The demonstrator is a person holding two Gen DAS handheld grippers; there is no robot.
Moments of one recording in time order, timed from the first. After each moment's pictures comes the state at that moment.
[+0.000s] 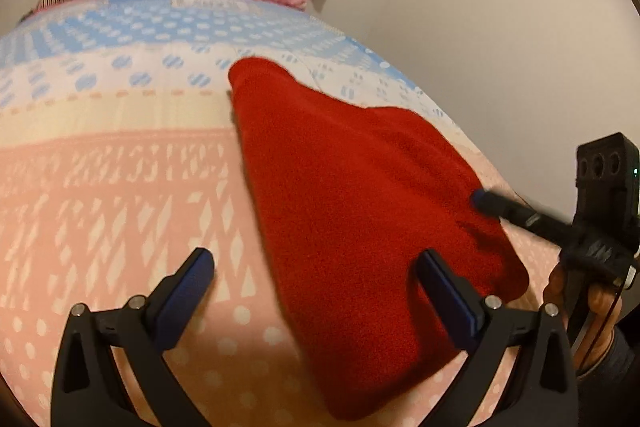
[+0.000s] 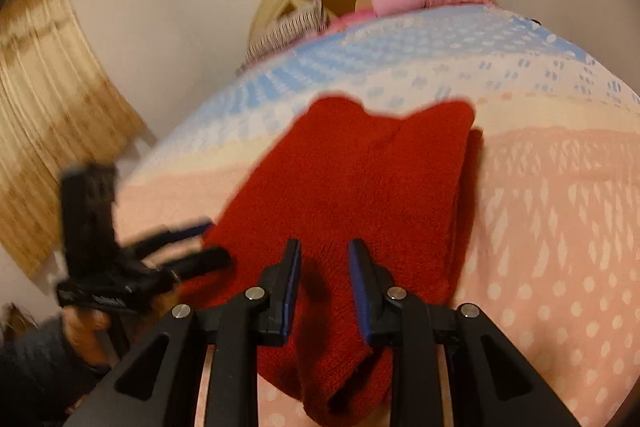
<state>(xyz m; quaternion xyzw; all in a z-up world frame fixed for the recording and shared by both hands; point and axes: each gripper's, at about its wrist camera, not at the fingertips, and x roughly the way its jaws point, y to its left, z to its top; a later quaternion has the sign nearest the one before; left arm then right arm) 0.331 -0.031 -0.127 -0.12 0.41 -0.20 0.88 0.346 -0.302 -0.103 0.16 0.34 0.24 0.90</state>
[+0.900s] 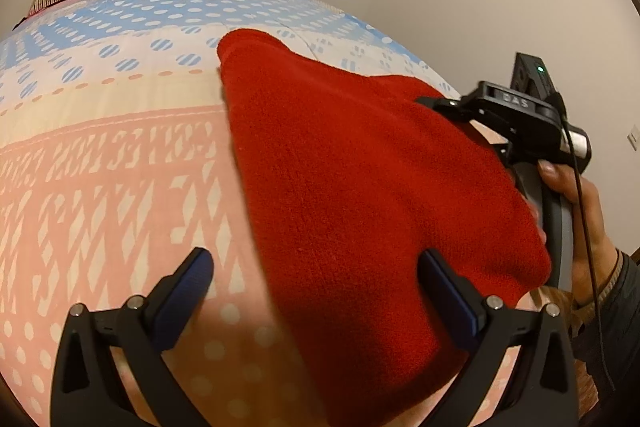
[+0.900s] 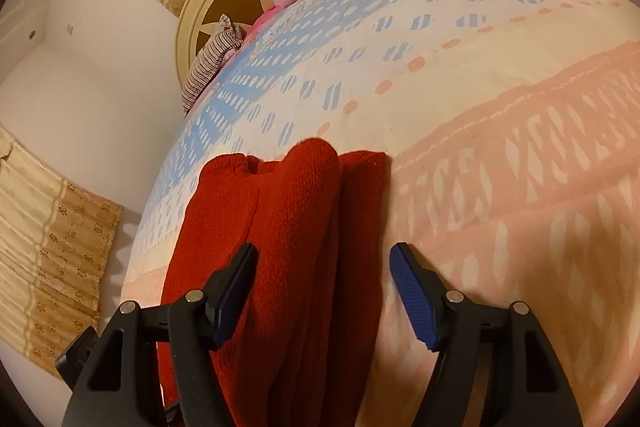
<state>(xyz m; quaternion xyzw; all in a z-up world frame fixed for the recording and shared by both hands) 0.332 -0.048 -0.139 -0.08 0.42 -0.20 0.88 0.462 -0.351 -0.151 0.29 0.43 0.16 0.84</state>
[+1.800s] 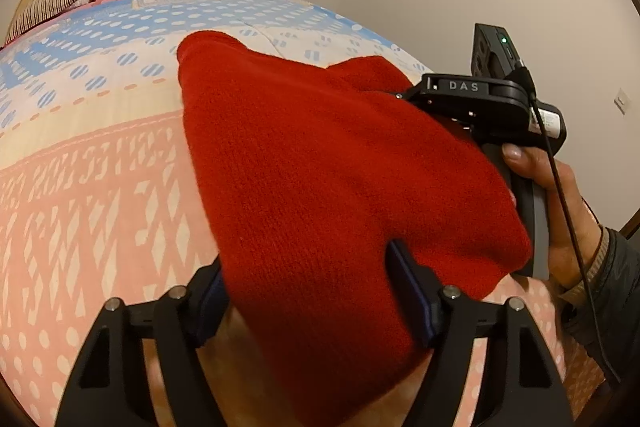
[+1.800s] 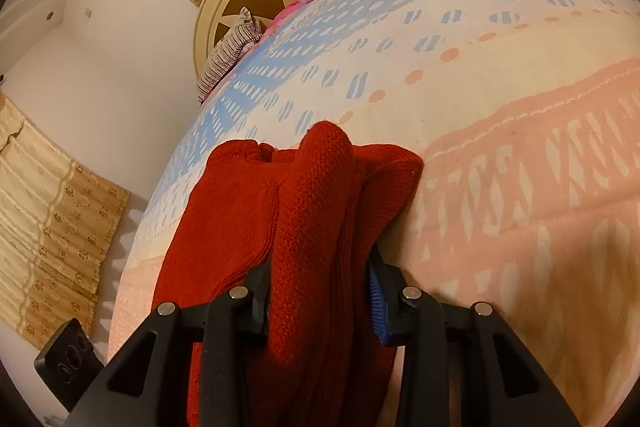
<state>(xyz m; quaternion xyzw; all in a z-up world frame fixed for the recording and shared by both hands) 0.320 -0.068 -0.135 -0.04 0.42 -0.23 0.88 0.459 -0.333 -0.158 0.27 0.41 0.19 0.85</state>
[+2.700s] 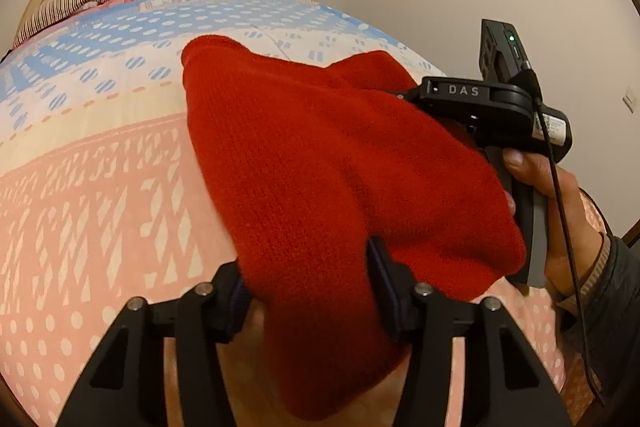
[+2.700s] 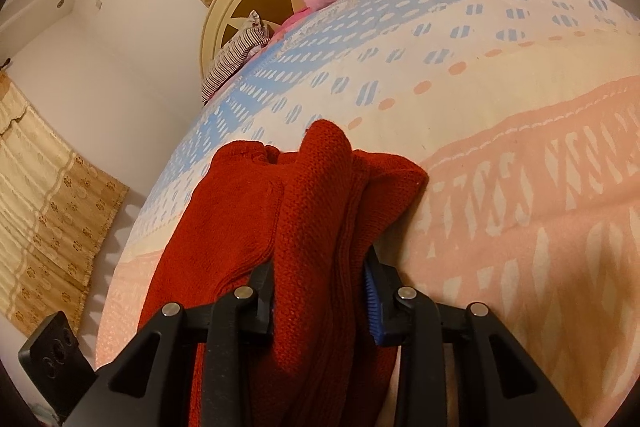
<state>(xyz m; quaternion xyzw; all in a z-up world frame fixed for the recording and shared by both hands) 0.314 -0.073 -0.128 -0.03 0.42 -0.21 0.88 0.454 -0.329 -0.154 0.25 0.39 0.19 0.86</state>
